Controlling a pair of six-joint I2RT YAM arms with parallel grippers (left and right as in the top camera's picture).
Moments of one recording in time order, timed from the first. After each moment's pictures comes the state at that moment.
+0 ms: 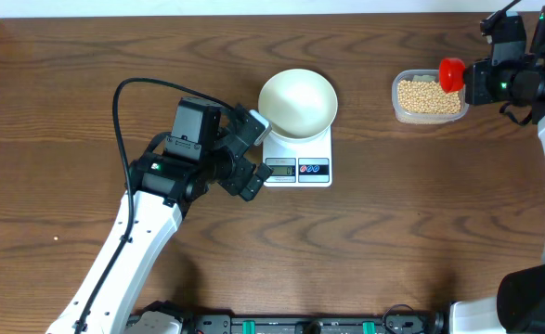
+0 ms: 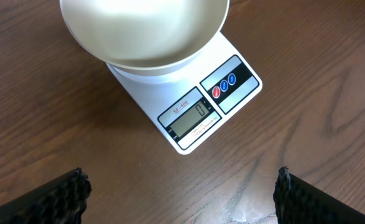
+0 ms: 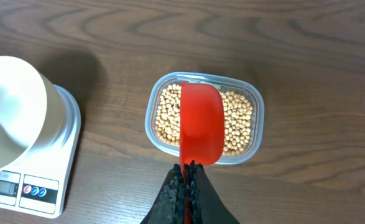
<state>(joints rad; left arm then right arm) -0.32 1.29 1.08 -0.76 0.31 0.33 -0.16 1.63 1.63 -0.92 -0.29 -0.22</state>
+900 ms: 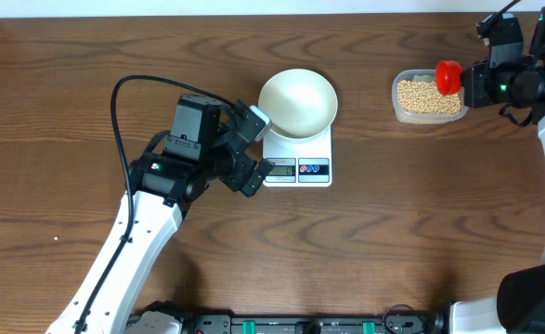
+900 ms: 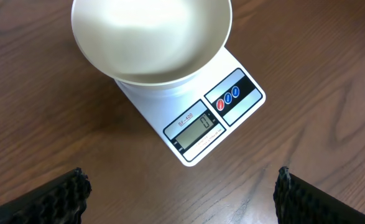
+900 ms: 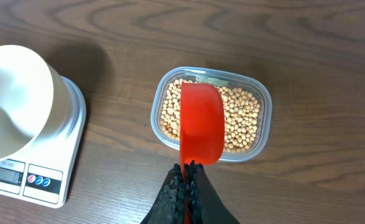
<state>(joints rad) -0.32 1.29 1.08 -0.71 0.30 0.33 -0.16 1.63 1.63 -0.95 -0.31 -0.25</state>
